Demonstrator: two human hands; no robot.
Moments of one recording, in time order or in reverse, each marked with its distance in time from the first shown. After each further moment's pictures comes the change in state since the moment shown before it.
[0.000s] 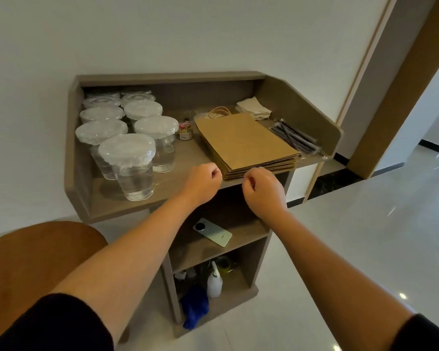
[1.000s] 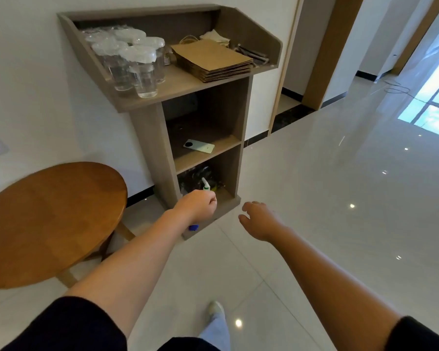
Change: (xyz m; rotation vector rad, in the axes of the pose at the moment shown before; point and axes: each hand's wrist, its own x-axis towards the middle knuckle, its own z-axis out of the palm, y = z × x) left_hand -0.388 -0.037 0.007 0.254 -0.617 0.085; right_hand -0.416 -0.119 -0.041 -0.229 -0.552 0.406
